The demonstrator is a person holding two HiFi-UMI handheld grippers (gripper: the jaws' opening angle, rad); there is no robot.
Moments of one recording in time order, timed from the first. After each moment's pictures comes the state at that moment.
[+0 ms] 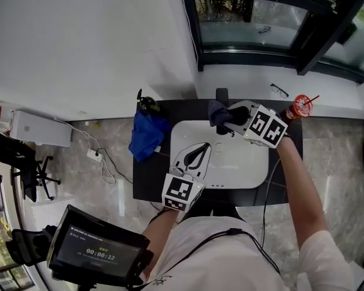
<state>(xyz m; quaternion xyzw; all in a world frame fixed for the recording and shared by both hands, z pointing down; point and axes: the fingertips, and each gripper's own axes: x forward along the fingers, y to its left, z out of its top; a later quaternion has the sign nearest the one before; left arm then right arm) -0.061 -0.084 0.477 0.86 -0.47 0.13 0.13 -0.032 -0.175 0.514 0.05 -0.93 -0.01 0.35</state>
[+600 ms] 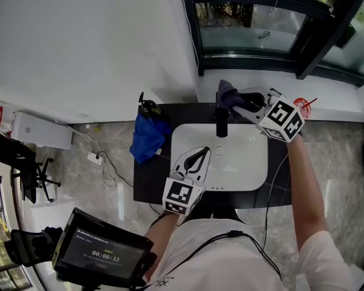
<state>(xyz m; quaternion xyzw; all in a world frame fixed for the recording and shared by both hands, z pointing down) -0.061 -0.079 0.472 0.86 -0.48 0.13 0.12 -0.010 -0.219 0.439 0.13 -0.96 -0.01 0.25</state>
